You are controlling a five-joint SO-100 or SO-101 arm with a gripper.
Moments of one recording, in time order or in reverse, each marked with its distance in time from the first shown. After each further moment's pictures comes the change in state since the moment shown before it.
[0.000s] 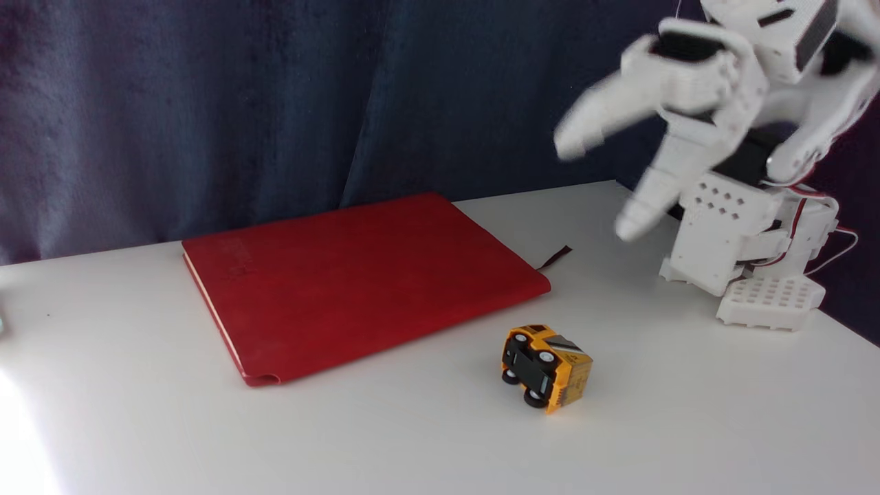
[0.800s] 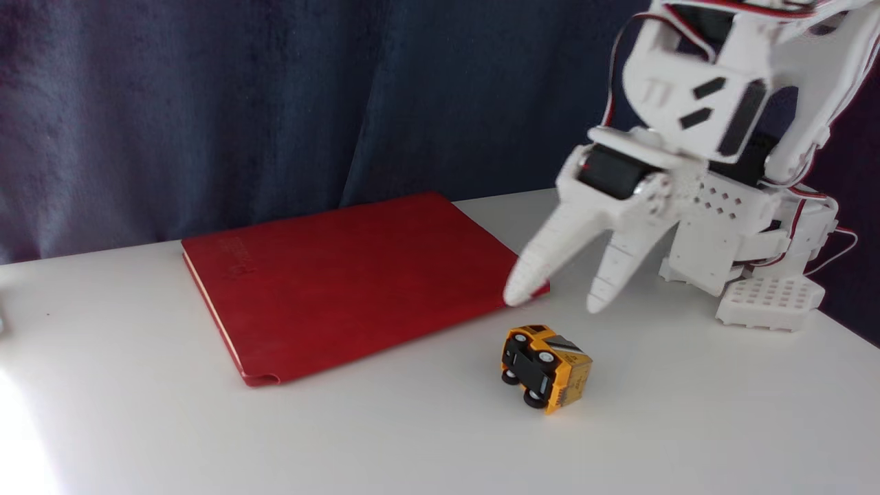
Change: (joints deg) arm 5.2 -20.1 3.9 -11.2 -5.4
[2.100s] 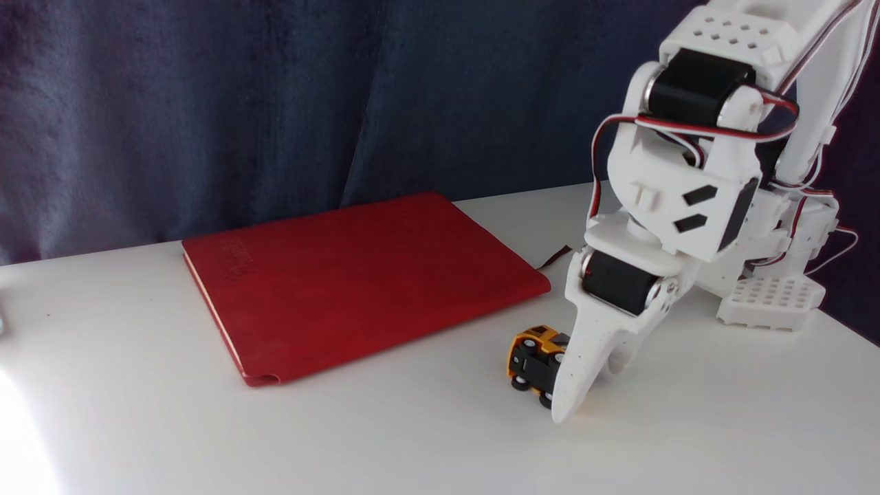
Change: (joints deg) arm -8.4 -23.9 -6.8 -3.0 -4.2
